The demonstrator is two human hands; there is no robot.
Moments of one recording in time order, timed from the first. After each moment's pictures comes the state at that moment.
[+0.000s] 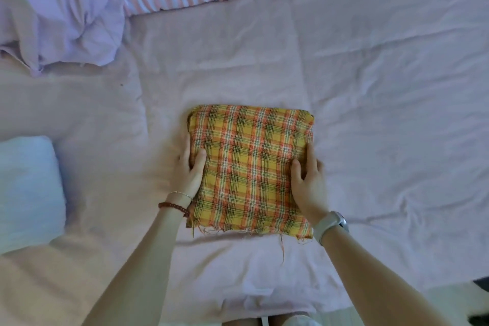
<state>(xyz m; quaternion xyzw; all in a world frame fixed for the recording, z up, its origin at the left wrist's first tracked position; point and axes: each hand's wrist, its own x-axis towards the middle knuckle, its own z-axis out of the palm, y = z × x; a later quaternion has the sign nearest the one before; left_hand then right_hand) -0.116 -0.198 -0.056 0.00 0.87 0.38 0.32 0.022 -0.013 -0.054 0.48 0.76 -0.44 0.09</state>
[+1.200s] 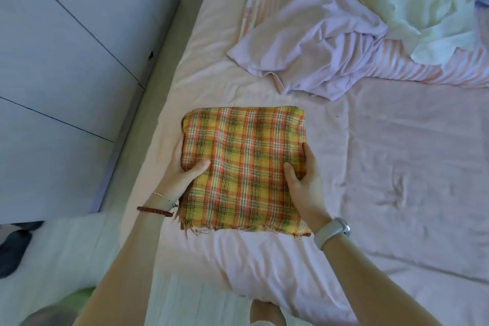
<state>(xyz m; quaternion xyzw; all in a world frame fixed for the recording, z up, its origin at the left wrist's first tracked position) -0.231 -0.653 0.095 -0.10 0.76 0.59 0.25 -0.161 -0.413 0.083 0.26 0.78 -0.57 0.03</state>
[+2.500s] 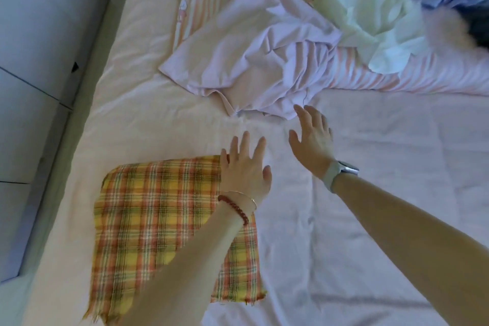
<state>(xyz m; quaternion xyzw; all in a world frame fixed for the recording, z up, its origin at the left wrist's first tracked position) -0.298 -0.416 0.022 0.20 0.96 0.14 0.16 -0.304 -0.255 0.015 0.18 0.97 -0.19 0.00</state>
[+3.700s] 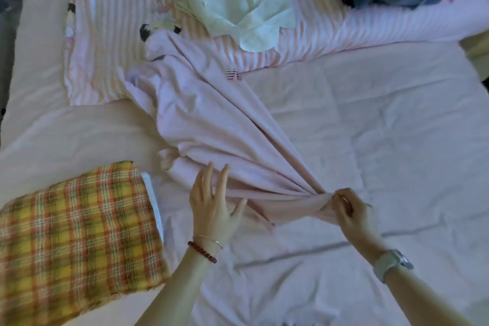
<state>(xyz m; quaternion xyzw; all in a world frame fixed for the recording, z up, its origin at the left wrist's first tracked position) -0.155 -0.314 0.011 0.27 0.93 0.24 0.09 0.010 -0.095 0.027 0.38 0.85 -0.35 -0.08</state>
